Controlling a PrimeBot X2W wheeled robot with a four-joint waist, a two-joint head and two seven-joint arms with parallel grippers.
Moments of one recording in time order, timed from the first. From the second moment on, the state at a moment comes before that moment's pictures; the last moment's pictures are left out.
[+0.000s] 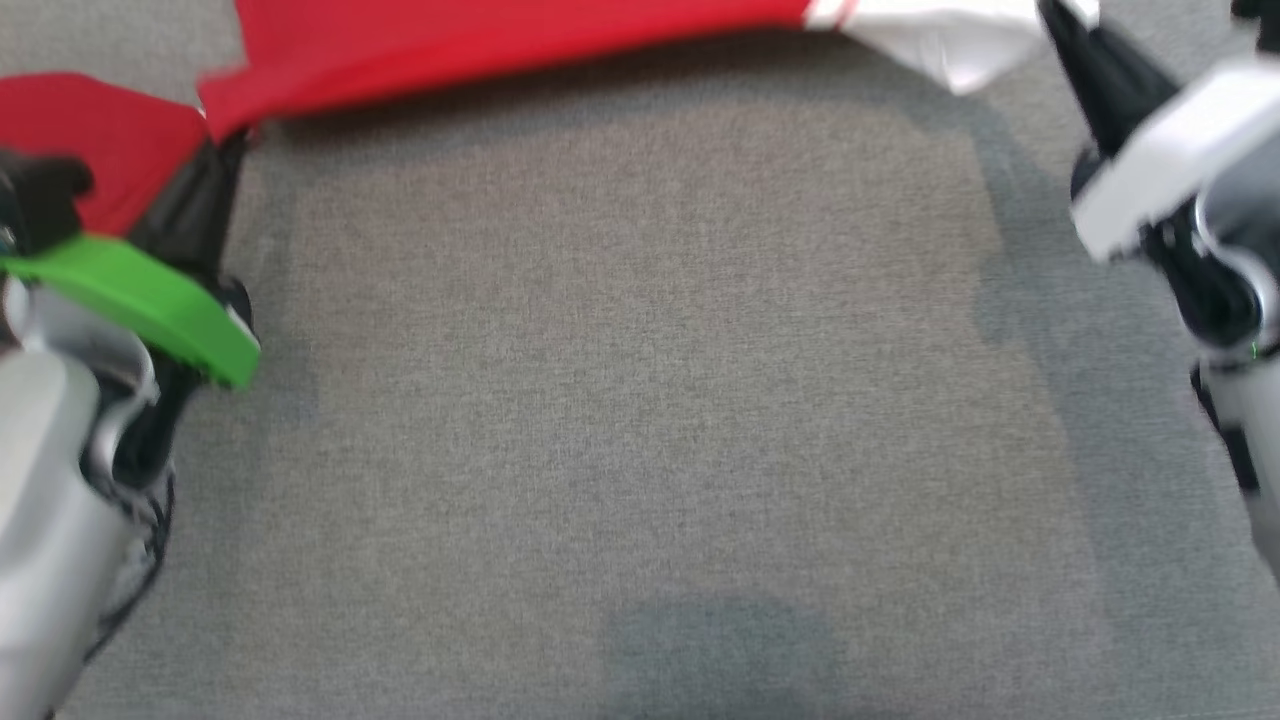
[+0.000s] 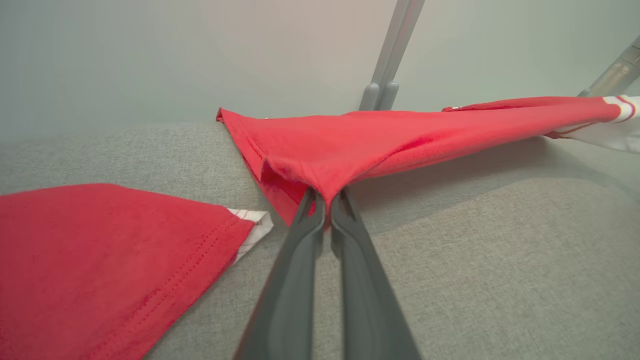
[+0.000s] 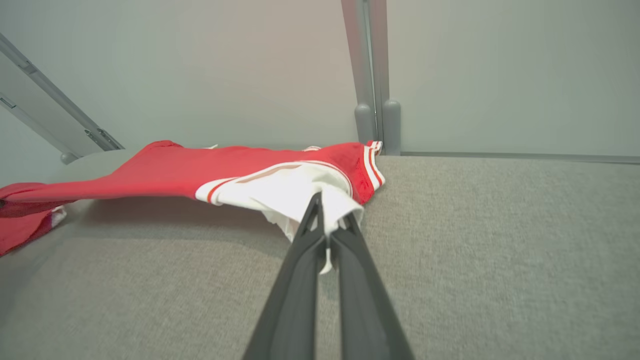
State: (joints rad) left arm -0.80 0.56 -0.59 0.47 -0.90 -0.13 -0.11; right arm -0.80 -0.39 0.21 0.24 0.64 0.13 0.25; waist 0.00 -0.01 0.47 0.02
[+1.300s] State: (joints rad) left arm -0.09 0.77 -0.66 -0.42 -0.96 0.35 0.09; right arm -0.11 -0.56 0.07 -0.44 0.63 0.13 0.74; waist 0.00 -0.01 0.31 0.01
